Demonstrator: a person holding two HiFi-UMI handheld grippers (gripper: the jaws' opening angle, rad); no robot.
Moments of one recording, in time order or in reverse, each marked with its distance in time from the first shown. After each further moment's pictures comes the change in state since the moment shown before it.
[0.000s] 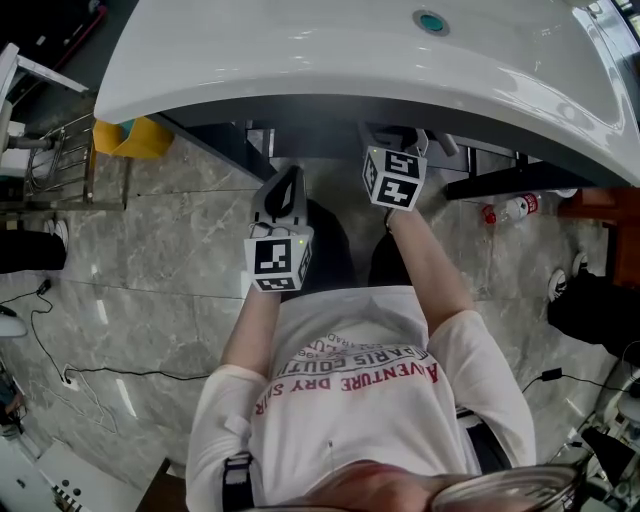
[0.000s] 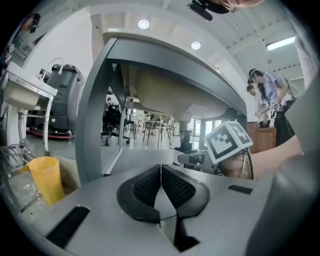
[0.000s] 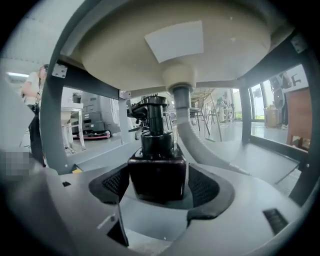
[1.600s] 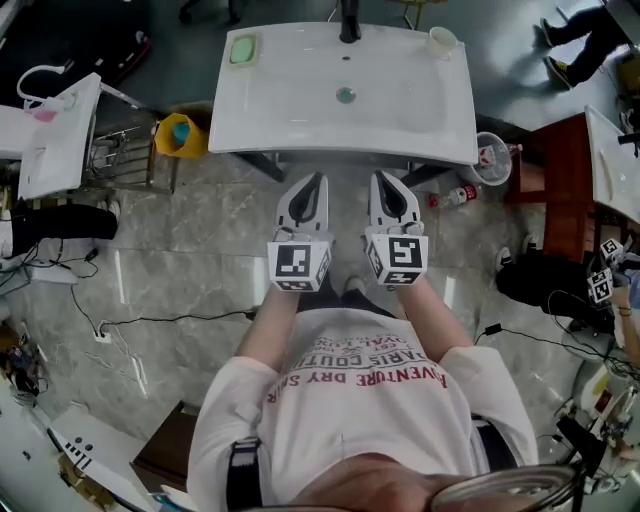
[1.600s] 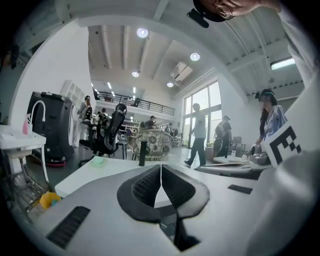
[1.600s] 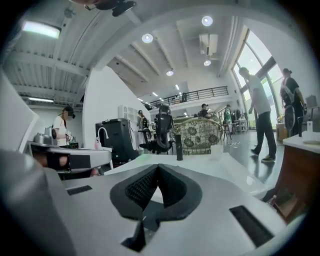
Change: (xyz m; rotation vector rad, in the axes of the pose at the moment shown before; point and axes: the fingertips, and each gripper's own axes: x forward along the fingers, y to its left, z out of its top) left arm -0.126 -0.204 0.405 -0.026 -0.062 -0.031; right arm -0.349 -0.033 0.363 0.002 -0.115 0.192
